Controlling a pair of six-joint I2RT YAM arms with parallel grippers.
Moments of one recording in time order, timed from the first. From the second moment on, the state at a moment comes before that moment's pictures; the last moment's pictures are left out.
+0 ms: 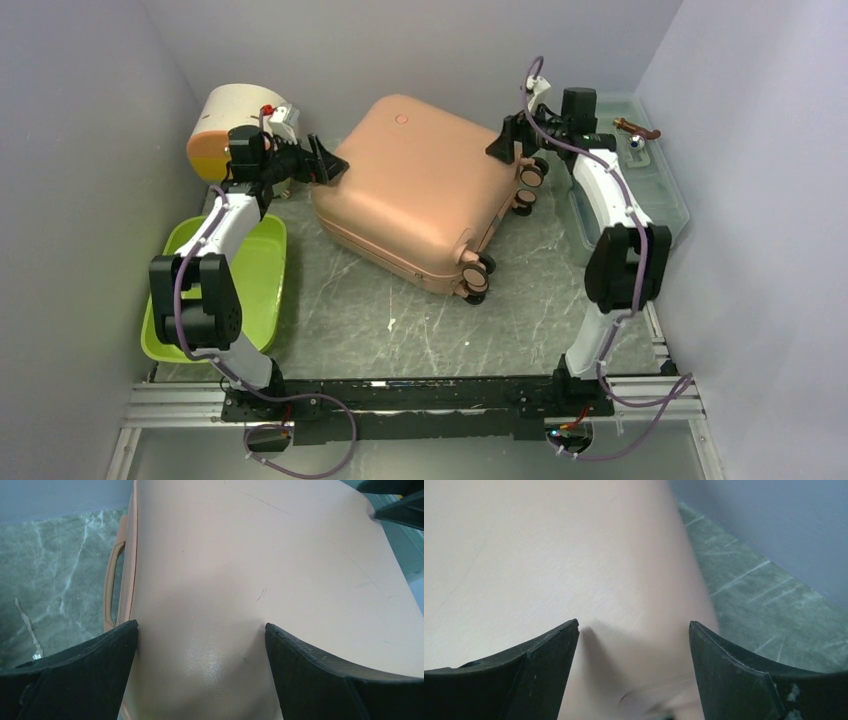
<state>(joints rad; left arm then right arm) 0.01 1.64 1.22 0.13 0.73 -0.25 0.03 1.92 1.77 -0.38 -0.78 -0.18</state>
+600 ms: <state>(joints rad) -0.13 1.49 1.36 -0.10 0.83 -0.15 0.06 0.81 0.62 -0.45 -0.83 -0.60</state>
